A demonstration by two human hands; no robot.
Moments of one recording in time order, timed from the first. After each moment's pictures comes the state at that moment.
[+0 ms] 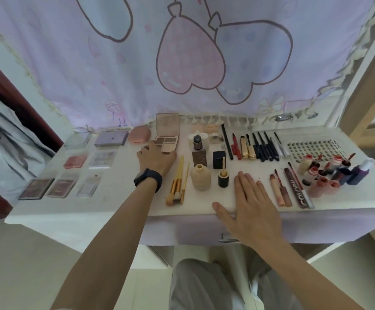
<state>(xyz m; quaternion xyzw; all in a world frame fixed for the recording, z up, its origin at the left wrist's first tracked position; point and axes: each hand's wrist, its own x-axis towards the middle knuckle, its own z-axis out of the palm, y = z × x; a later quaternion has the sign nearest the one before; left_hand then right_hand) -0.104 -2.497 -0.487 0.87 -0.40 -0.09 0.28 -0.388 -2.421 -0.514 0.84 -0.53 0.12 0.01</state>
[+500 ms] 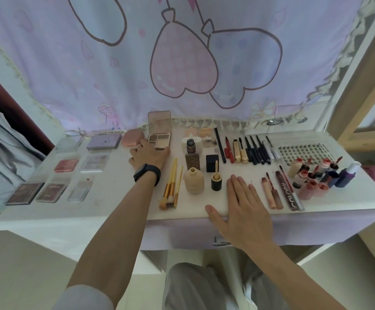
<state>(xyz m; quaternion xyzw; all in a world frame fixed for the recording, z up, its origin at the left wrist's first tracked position) -0.104 -2.519 -0.483 0.89 -0.37 -0.03 0.26 -0.387 -2.420 -0.512 0.84 -0.53 0.14 0.00</state>
